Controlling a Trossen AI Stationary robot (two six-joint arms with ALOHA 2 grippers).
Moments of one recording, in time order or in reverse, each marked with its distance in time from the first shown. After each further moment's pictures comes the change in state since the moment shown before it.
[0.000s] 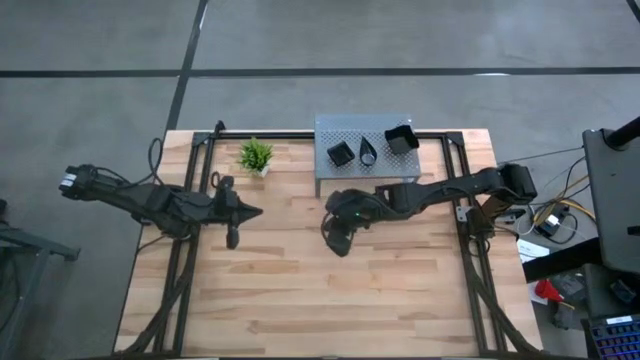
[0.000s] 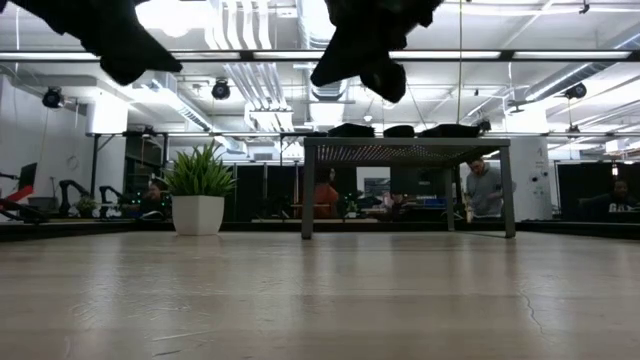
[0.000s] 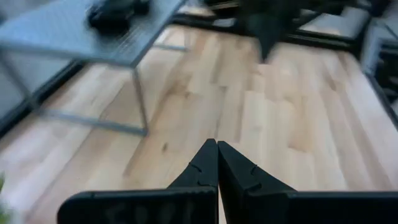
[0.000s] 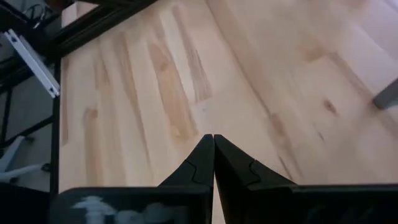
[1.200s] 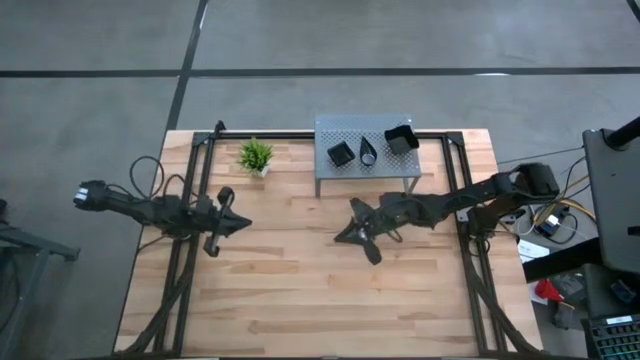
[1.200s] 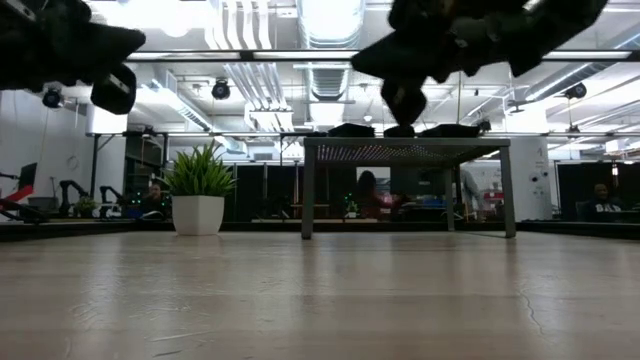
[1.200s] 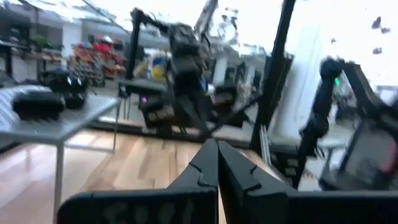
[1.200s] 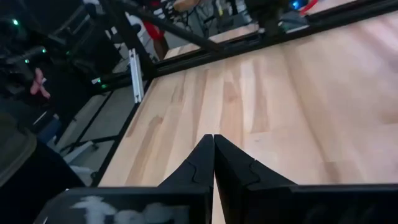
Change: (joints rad) left arm 0.001 -0.401 -0.575 0.735 0.224 0.105; right arm -0.006 -0.173 -0.590 0.867 -0.236 -0.193
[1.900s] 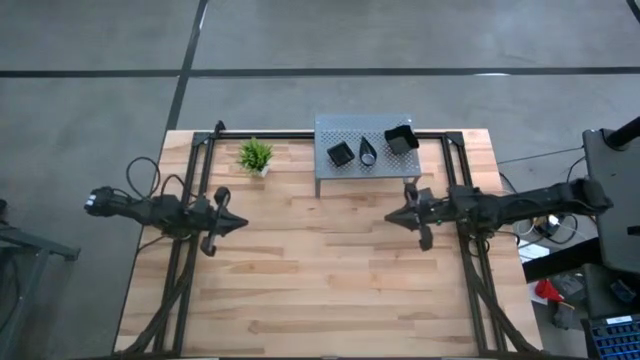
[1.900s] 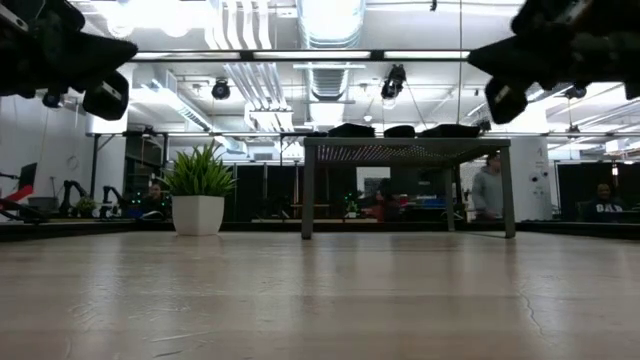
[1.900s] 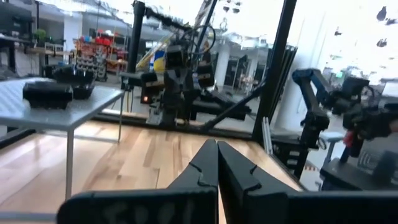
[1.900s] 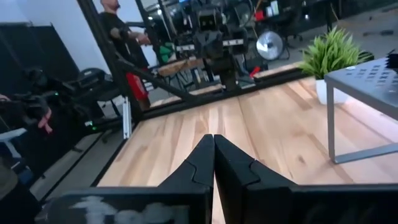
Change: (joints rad) left arm 0.002 -0.224 -0.003 -0.235 0.002 0.002; right arm -0.056 -0.768 -0.525 0.006 0.133 -0.033
